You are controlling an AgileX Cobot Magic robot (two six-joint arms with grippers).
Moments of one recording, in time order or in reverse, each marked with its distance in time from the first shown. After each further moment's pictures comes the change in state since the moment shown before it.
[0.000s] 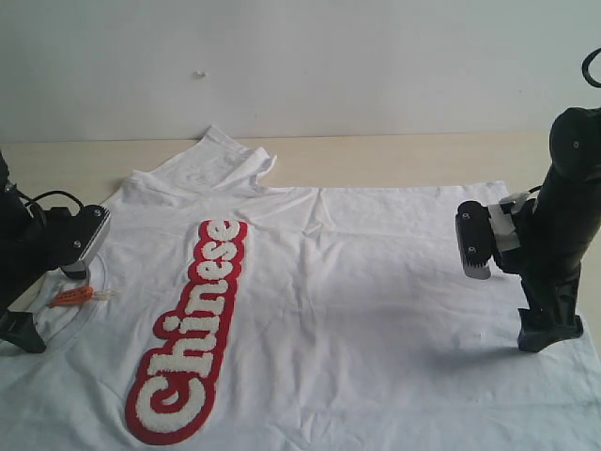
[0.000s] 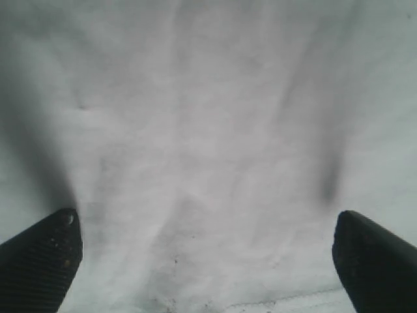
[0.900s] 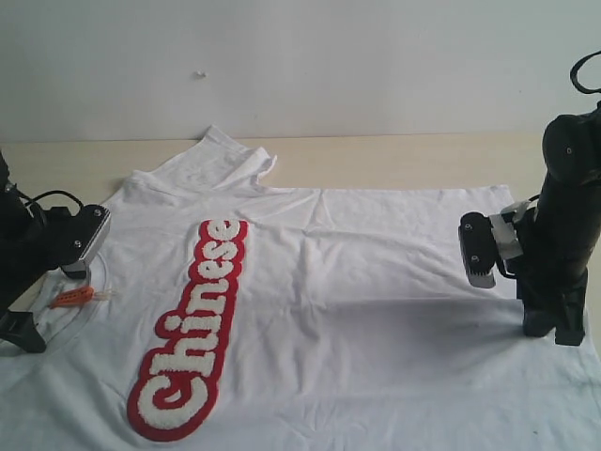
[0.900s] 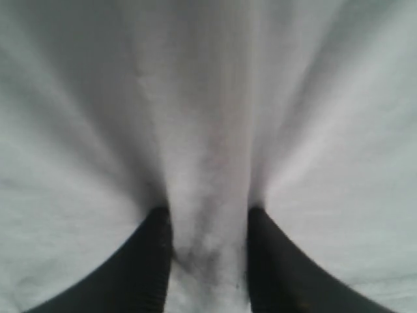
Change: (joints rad) left arm 0.000 0.000 0.000 0.000 -0.006 -0.008; right arm 0.000 0.040 -0.015 -0.057 0.064 0.047
